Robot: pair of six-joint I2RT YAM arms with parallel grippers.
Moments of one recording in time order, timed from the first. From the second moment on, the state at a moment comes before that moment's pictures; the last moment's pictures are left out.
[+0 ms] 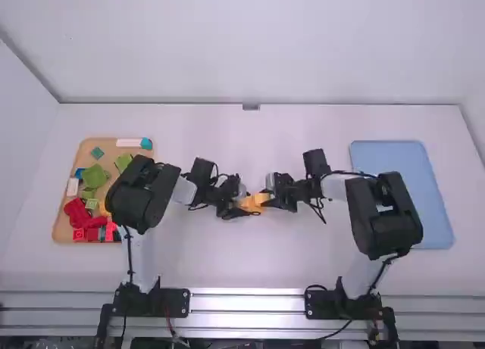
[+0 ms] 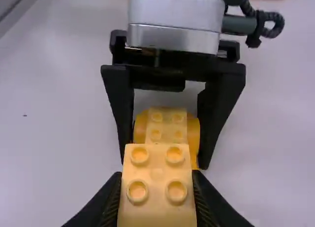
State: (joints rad) left arm -0.28 2.08 0.80 0.26 1.01 0.91; right arm 0.23 1.87 0.82 -0.20 -1.05 -1.22
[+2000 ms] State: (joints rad) left arm -0.32 2.08 0.78 0.31 0.97 0.91; right arm 0.31 1.86 0.68 0.08 -0.90 -1.02
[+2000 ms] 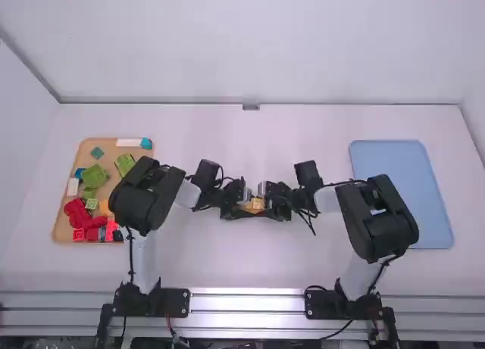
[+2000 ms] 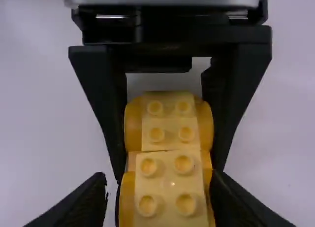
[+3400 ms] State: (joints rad) left arm -0.33 2.08 0.78 0.31 0.97 0.91; right arm 0.15 1.86 0.71 0.06 -1.11 -1.01
